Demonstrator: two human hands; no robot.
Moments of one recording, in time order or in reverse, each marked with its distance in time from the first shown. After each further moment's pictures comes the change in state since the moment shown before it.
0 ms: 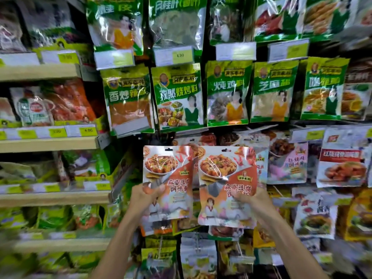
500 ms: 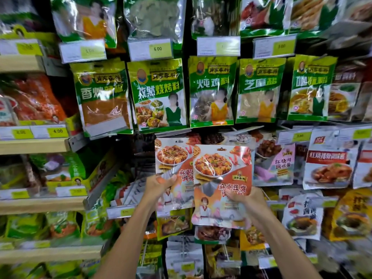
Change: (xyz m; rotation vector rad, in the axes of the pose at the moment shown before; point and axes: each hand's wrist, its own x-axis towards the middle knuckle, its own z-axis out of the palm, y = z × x) left_hand 0.043 -0.004 0.097 -0.048 -0.076 -0.111; right_hand 0.022 -0.001 -0.033 -0.007 -0.029 -0.015
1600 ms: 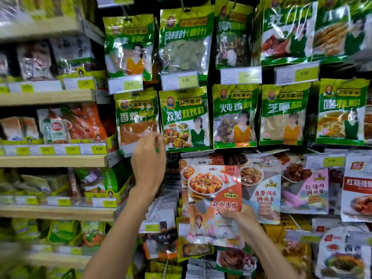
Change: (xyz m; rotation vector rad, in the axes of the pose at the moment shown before) left_hand -0.043 0.163 -0.059 0.671 0.673 0.788; right_hand 0.025 0.010 0.067 0.003 -0.119 0.126
